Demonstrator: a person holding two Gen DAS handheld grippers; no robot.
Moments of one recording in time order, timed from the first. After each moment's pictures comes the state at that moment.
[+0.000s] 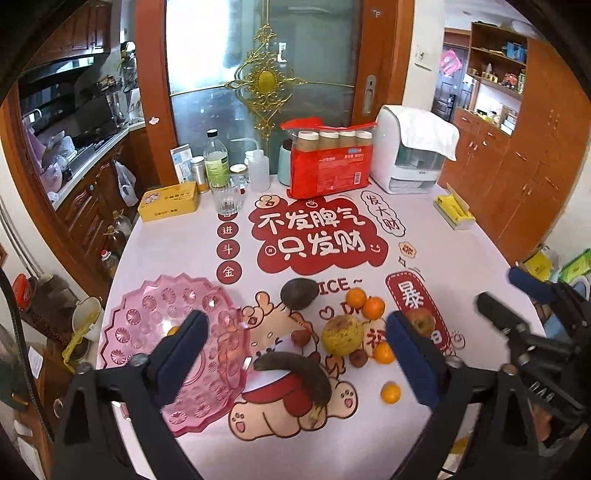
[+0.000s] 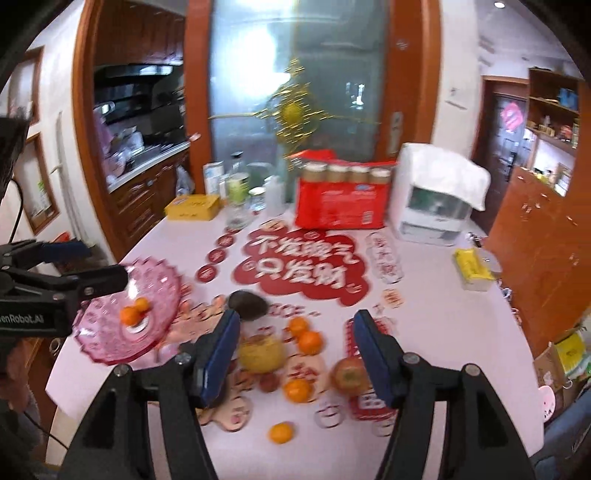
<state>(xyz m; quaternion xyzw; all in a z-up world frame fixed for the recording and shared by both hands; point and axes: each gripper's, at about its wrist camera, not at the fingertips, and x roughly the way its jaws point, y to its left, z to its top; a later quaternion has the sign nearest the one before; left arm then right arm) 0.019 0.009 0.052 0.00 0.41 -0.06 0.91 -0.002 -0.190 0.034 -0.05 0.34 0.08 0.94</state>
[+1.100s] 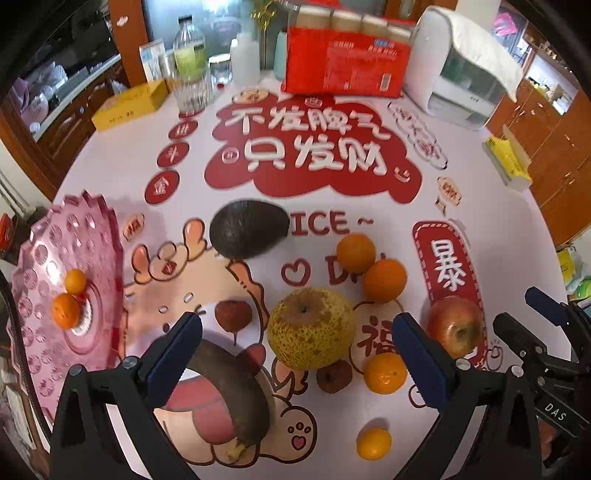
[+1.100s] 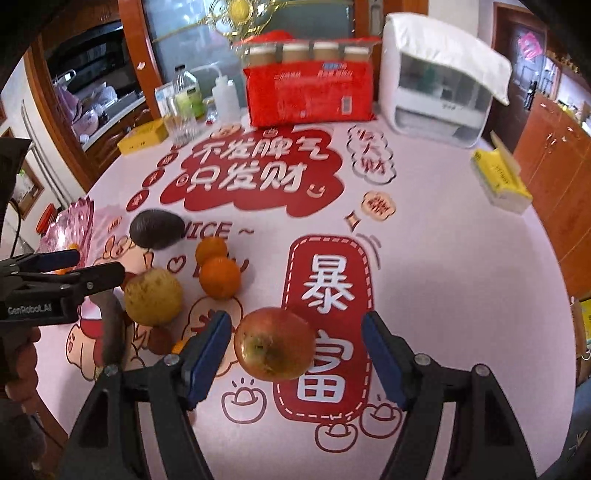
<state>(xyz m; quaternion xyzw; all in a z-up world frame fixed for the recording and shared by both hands) 0.129 -0.080 -0.133 -0.04 0.55 -0.01 0.83 0.101 -0.291 -0.121 -0.02 0.50 0.11 0.86</state>
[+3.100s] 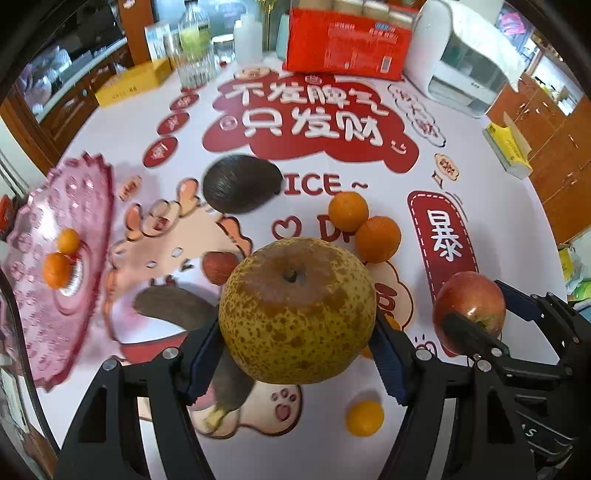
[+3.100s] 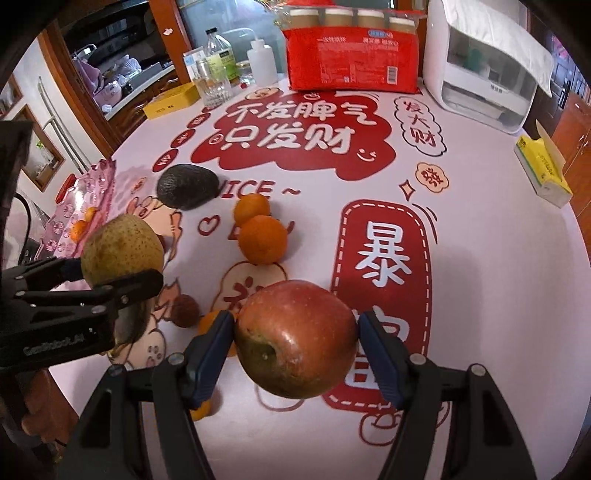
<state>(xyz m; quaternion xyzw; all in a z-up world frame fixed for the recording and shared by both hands) 0.095 -0.087 -0.136 -0.04 0.56 -0.01 0.83 0.095 -0.258 -0.143 -0.03 0.53 0.16 0.83</state>
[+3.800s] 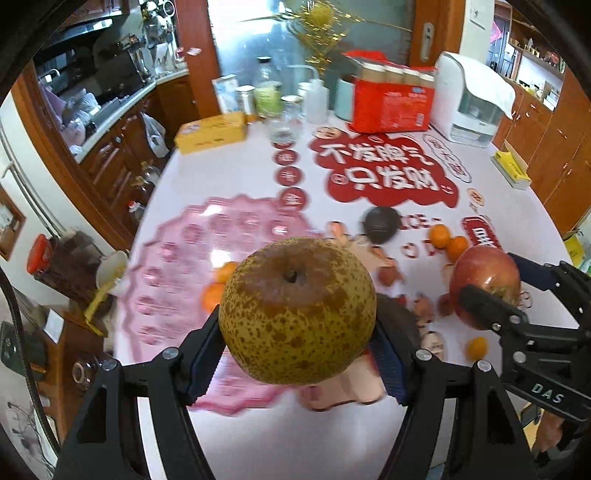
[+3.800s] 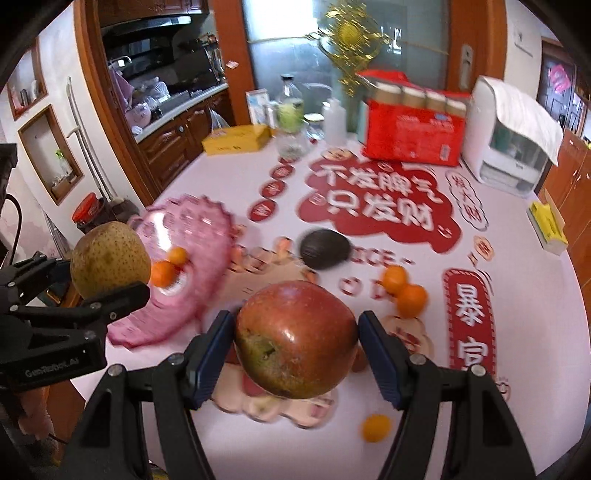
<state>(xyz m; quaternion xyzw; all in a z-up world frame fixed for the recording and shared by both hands) 0.023 0.108 -0.050 0.02 0.49 0.00 0.87 0.037 -0.080 -0.056 -0.04 0.45 0.16 0.88</state>
